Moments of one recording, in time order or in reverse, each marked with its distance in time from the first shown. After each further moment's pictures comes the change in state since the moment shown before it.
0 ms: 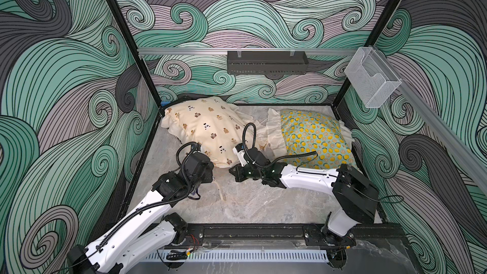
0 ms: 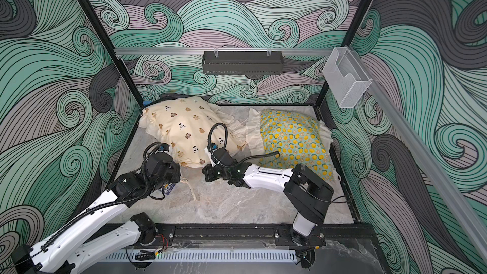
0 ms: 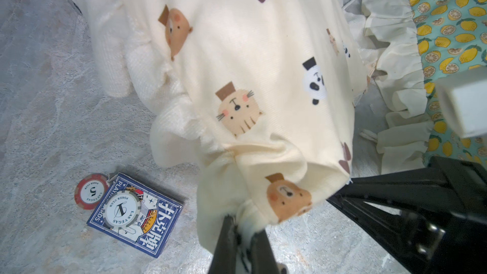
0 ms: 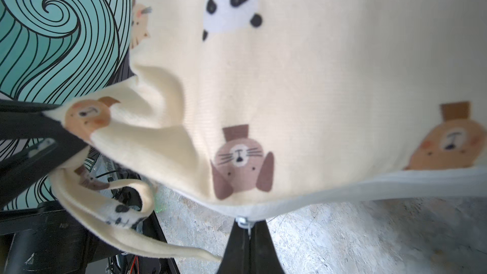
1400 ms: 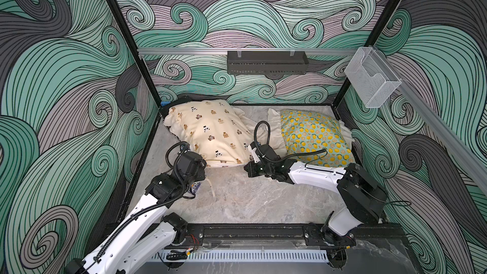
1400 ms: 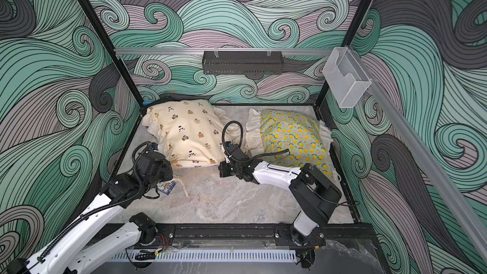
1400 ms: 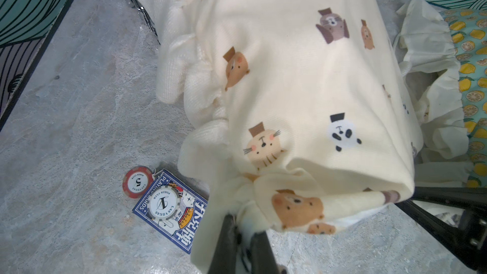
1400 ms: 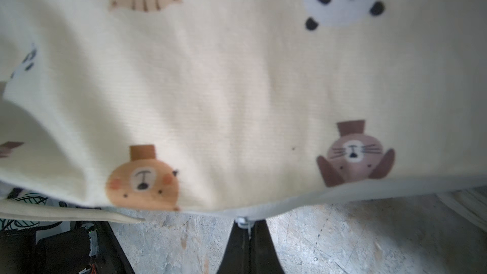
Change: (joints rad) left arm 0.105 -0.056 0.011 -0.063 -0.059 -0.004; right arm -0.144 -0.050 -0.098 -0.090 0.000 -0.001
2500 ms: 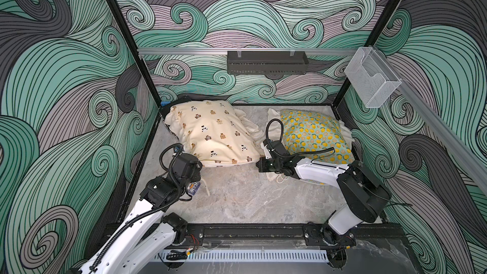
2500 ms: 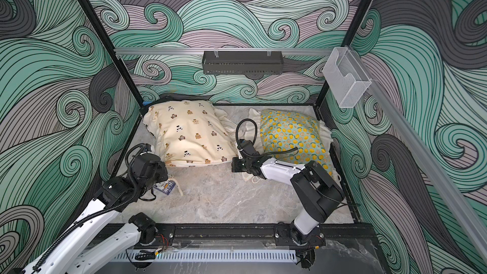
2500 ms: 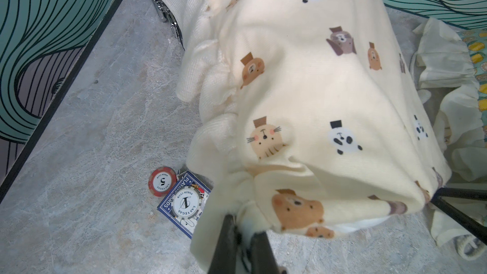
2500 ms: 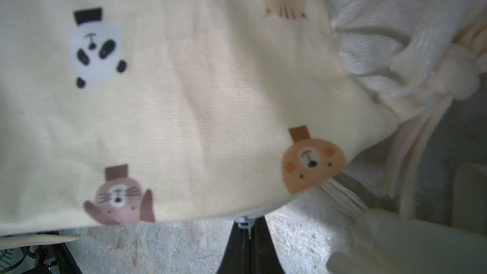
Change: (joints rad) left arm 0.023 -0.053 0.003 -0.043 -0.061 0.000; right arm -0.166 0.000 -0.053 -0.027 -0.025 -0.030
